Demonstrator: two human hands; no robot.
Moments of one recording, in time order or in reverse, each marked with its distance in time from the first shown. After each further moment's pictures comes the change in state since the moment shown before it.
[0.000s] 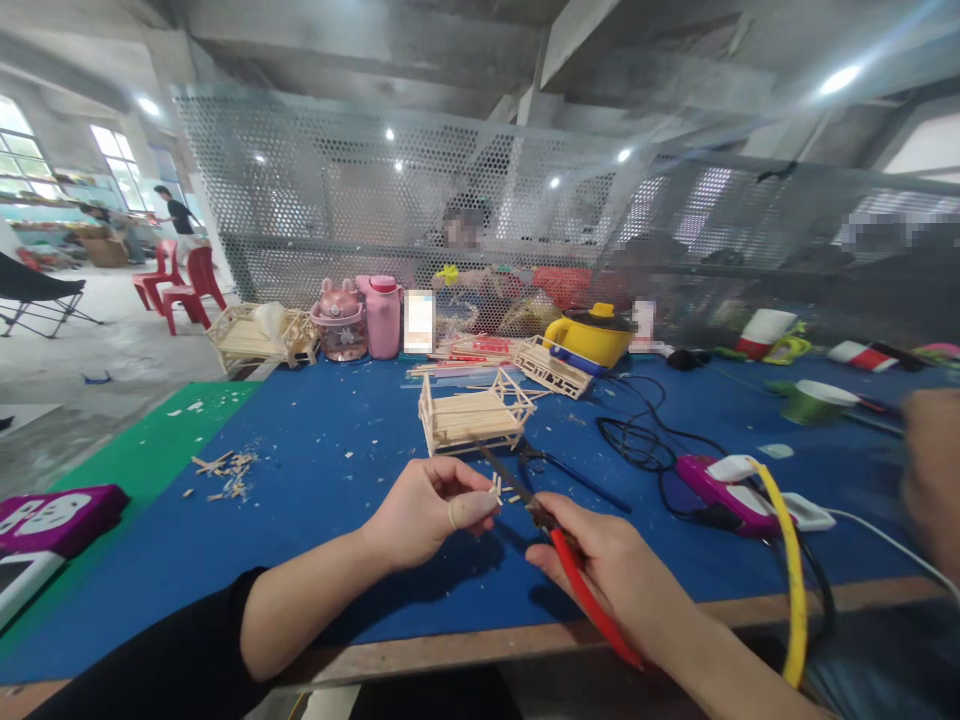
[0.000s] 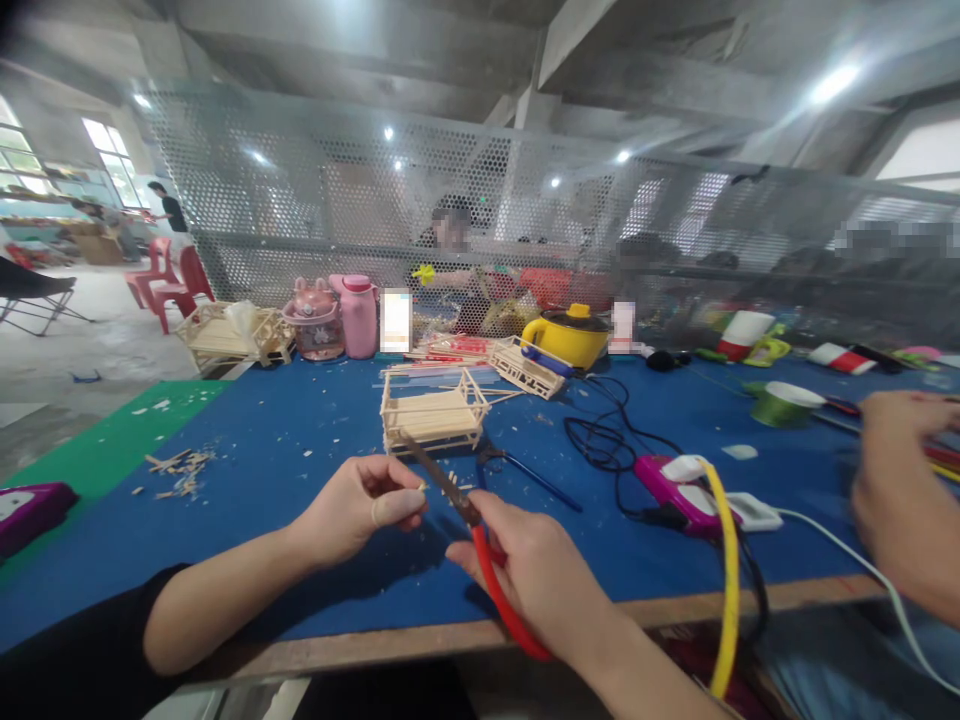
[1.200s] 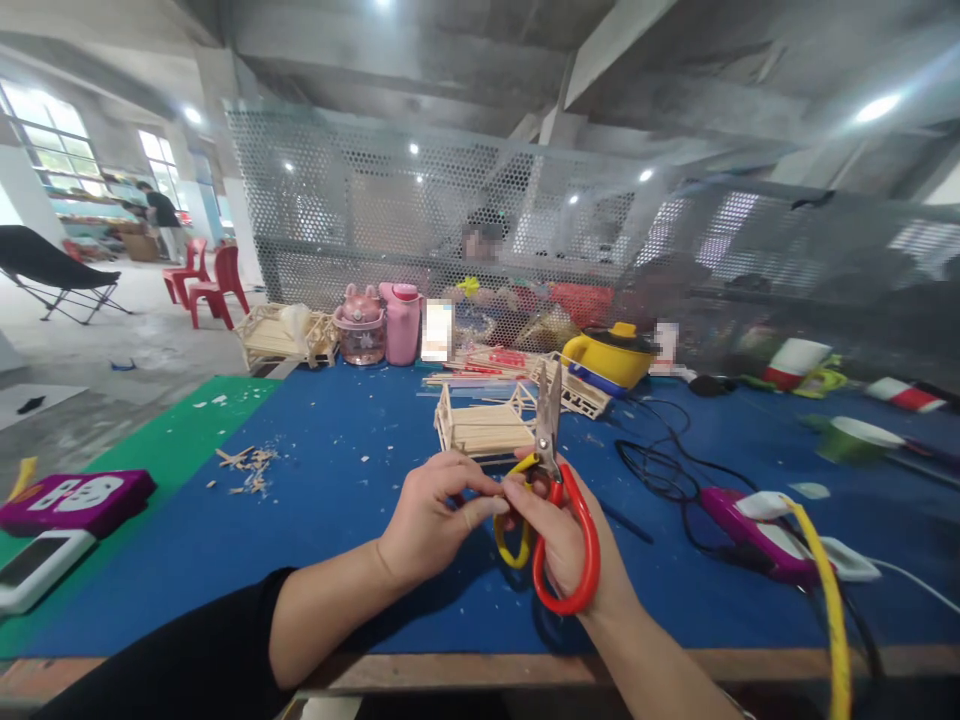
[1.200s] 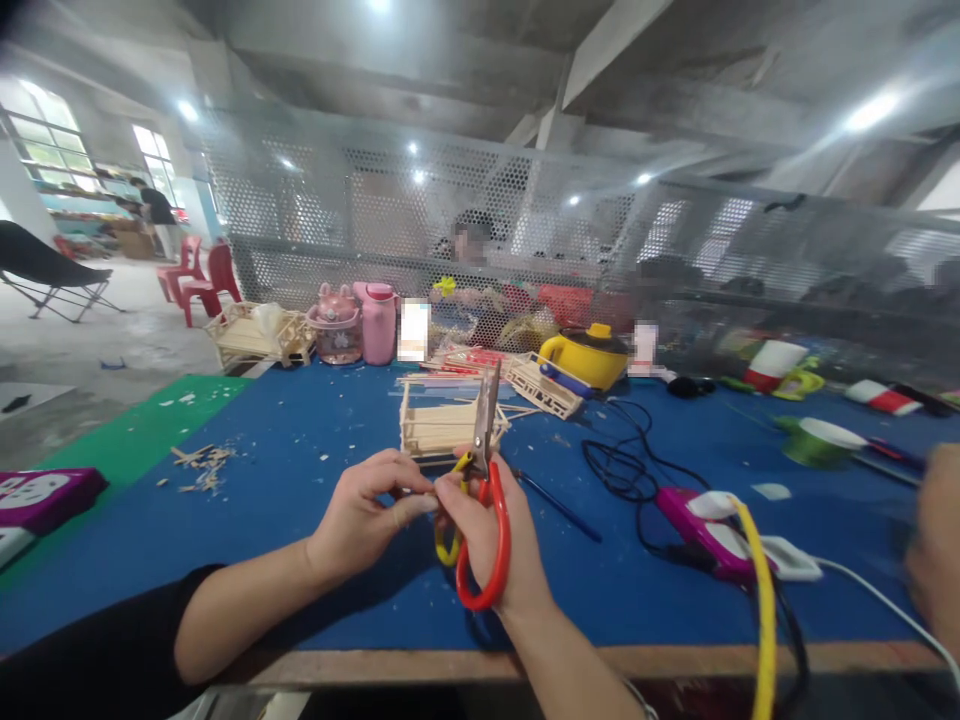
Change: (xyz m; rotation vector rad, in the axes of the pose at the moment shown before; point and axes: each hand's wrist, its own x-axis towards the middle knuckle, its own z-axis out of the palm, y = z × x) left_hand 0.001 -0.005 -0.013 0.624 0.185 0.683; right_hand 0.055 -0.032 0.040 1.165 0.343 0.357
